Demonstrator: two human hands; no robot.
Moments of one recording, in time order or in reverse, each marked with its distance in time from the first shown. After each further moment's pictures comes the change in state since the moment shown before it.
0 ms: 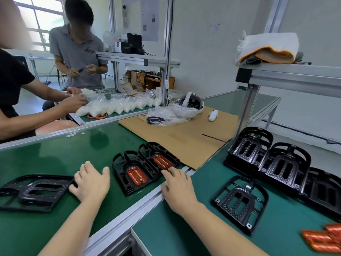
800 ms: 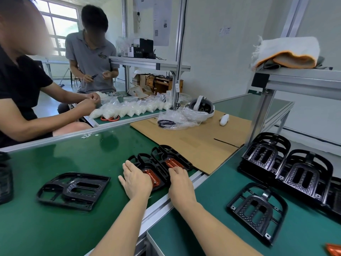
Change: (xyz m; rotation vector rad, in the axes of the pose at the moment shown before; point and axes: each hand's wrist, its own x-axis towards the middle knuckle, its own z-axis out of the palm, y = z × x) left_hand -0.032 0.053 0.039 -0.140 -0.040 0.027; right_hand 0.032 -0.027 0.021 0.098 0.089 0.063
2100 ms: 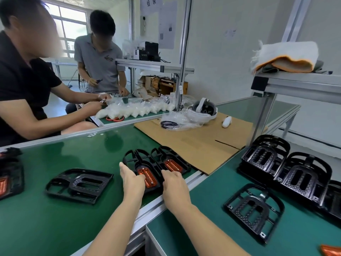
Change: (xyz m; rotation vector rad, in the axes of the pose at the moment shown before) left_hand -0.019 -0.009 -0.031 -0.697 -0.161 -0.111; right_hand -0.019 -0.019 -0.013 0.102 -0.060 -0.023
